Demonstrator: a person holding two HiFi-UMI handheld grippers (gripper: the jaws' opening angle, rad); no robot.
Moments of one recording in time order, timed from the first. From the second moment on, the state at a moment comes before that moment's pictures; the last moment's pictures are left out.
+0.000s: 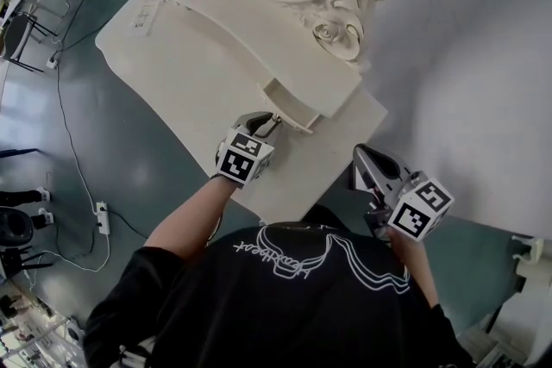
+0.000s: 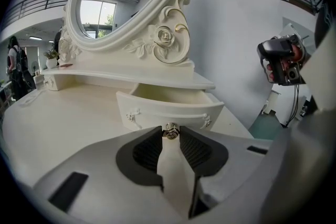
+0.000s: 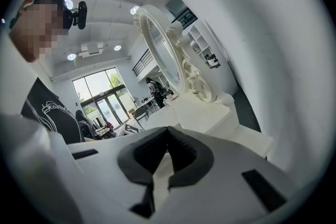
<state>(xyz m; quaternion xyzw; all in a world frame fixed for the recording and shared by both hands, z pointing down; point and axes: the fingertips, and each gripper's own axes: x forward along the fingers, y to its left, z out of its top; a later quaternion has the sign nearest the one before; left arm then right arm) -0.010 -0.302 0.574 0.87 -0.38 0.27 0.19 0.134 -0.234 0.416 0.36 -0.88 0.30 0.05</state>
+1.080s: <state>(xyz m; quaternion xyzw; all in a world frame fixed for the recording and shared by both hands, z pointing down) 0.001 -0.312 0.564 0.87 -0.38 0.27 0.18 0.141 -0.226 0.426 0.36 -0.88 0.31 0.05</state>
